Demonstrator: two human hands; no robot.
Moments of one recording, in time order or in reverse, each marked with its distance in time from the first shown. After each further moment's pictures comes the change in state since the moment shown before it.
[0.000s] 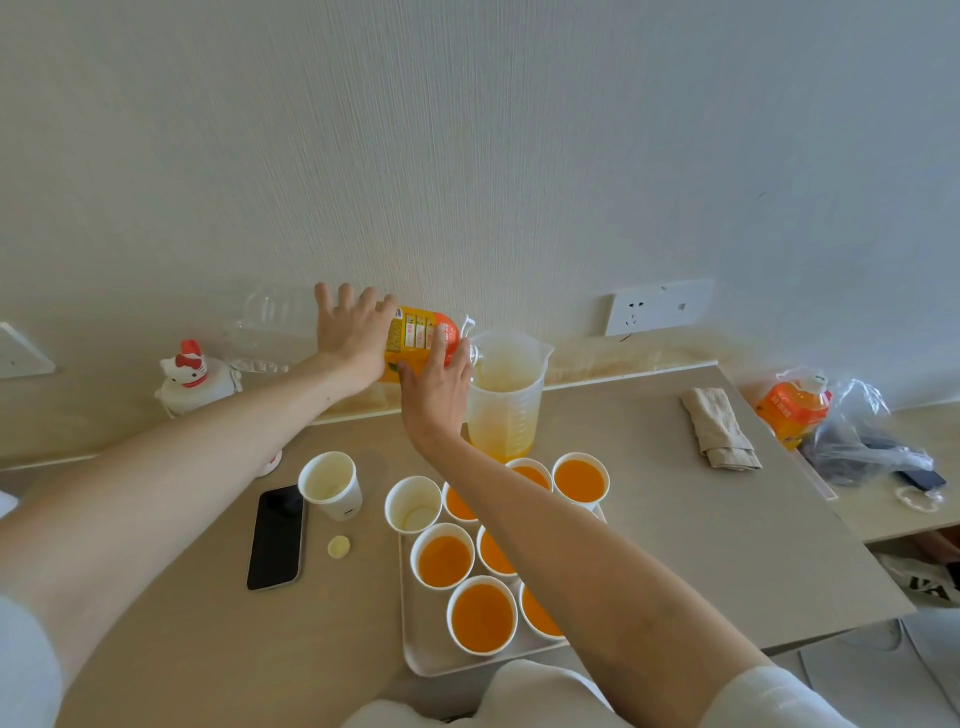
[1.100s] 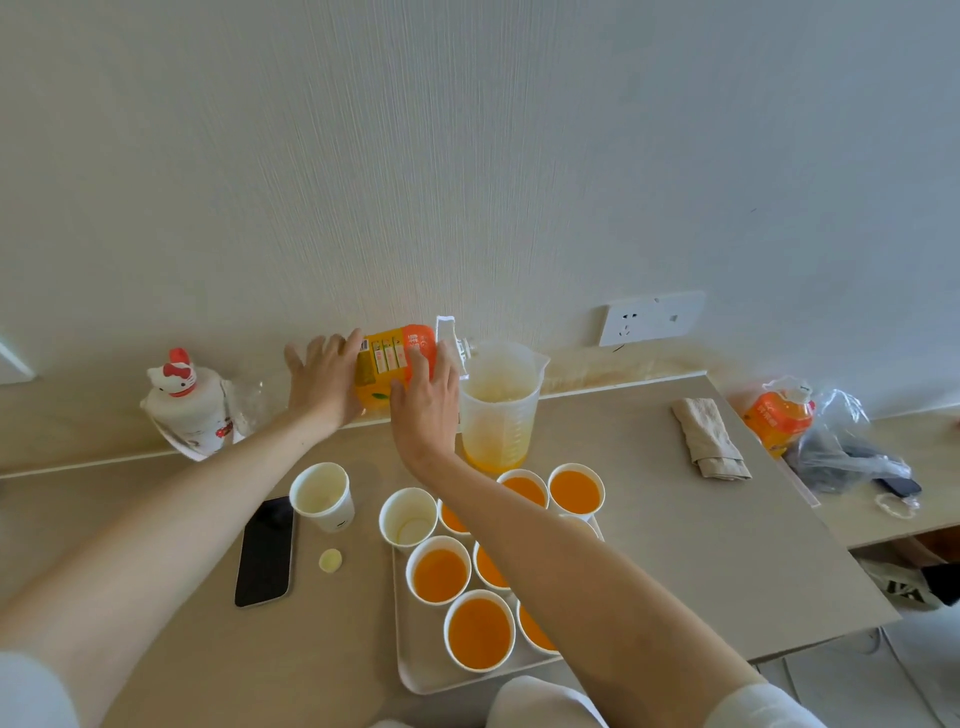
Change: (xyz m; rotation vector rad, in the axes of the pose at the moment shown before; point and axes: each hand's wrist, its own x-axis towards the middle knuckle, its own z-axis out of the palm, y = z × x) left_hand -0.011 -0.019 0.068 -0.397 -0.077 -0.059; right_hand -0.003 0.004 0.008 -0.066 0.006 -0.164
